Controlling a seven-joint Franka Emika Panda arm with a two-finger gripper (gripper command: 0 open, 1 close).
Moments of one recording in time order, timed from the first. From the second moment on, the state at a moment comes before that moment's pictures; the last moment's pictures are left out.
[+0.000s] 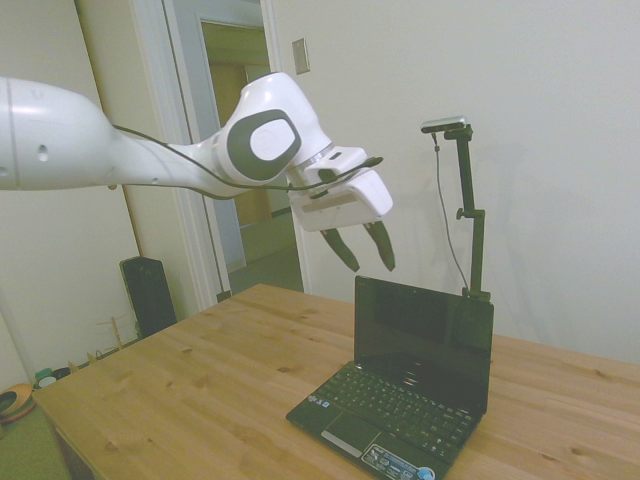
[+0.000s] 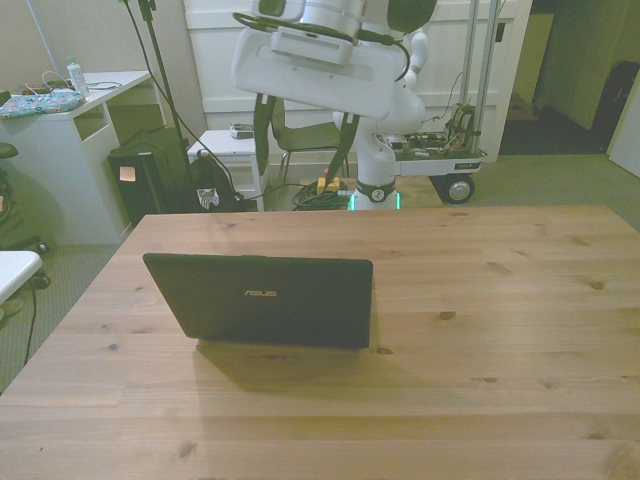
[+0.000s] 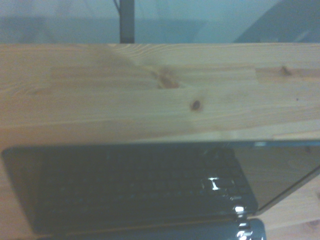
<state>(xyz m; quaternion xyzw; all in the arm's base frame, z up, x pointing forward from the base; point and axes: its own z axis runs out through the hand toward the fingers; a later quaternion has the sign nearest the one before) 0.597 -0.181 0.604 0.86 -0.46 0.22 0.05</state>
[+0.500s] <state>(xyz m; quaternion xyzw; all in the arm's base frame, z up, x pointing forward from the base) 0.669 -0.231 0.589 0.85 -0.49 0.22 0.00</state>
